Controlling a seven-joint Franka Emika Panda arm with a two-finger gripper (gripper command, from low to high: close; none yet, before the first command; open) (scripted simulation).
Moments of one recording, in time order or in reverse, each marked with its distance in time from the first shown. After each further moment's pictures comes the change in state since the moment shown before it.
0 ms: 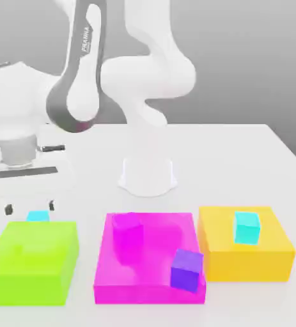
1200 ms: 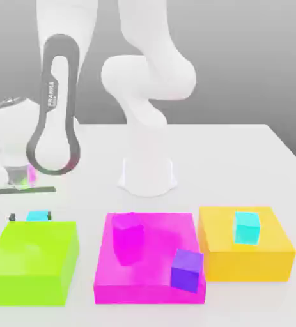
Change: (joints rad) arm -0.395 0.323 0.469 0.055 0.621 0.189 -0.567
